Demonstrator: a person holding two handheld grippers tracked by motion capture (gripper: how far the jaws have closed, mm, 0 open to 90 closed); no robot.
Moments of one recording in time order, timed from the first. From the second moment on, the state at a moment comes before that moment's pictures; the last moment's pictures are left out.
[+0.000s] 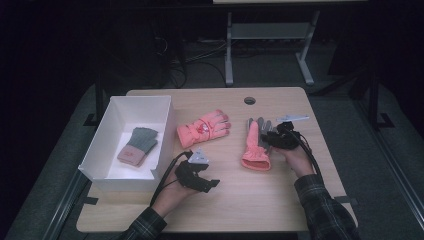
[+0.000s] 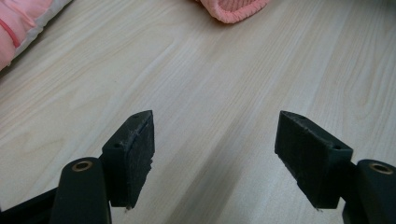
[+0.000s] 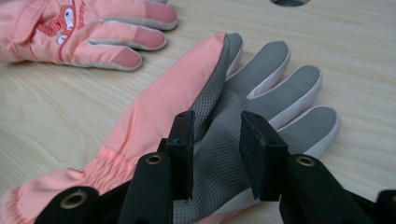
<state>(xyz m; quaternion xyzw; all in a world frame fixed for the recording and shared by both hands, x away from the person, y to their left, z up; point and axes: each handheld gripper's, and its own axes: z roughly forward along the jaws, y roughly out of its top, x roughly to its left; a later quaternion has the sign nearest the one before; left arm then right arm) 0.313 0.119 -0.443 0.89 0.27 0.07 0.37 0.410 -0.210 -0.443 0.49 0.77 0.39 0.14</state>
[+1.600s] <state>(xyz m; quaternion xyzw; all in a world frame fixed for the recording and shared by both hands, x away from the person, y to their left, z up) 0.314 0.115 -0.443 0.89 0.26 0.06 0.36 0.314 -0.197 -0.433 0.43 0.80 0.40 0.10</state>
